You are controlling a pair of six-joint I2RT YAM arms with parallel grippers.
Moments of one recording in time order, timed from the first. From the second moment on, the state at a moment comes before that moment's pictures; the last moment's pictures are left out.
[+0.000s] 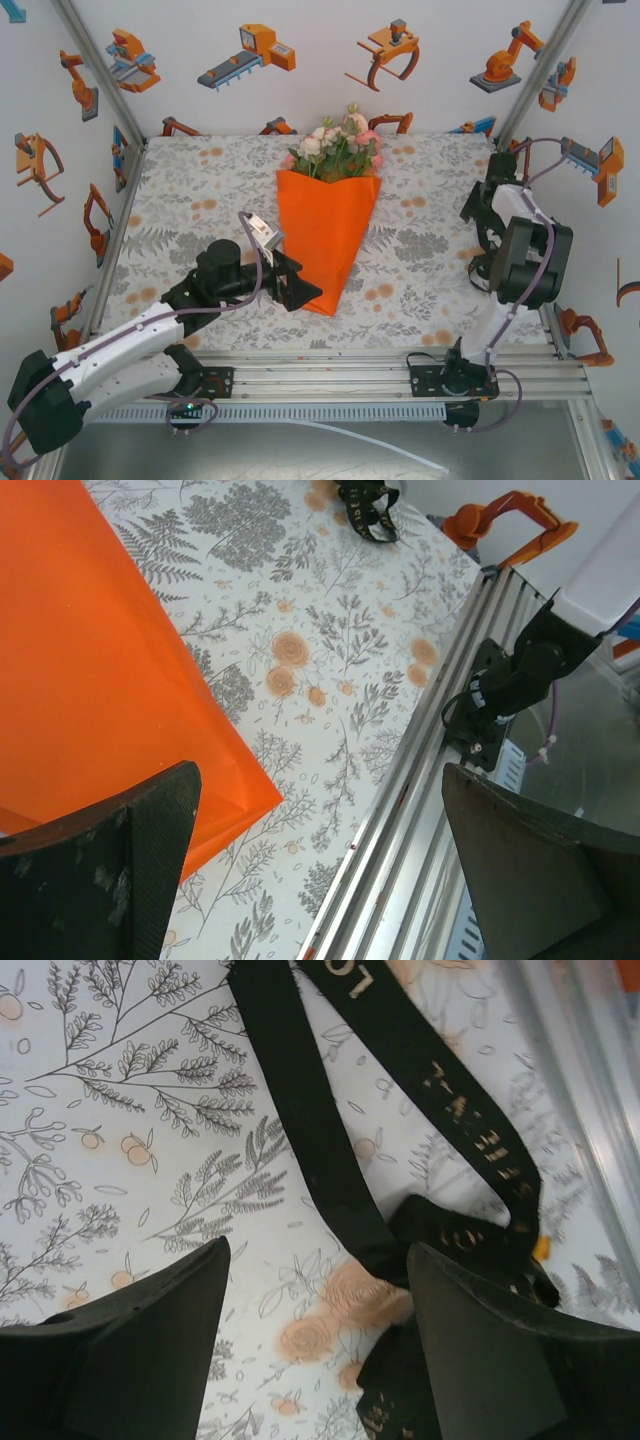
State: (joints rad) left arm -0.84 0.90 0.53 0.13 0.35 -0.34; right arm -0.23 1.89 1.34 -0.56 0.18 0.24
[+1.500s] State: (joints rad) left arm -0.83 0.99 0.67 -0.12 -0.19 -0.96; right arm 0.57 1.29 1.02 -0.32 -0.30 0.20
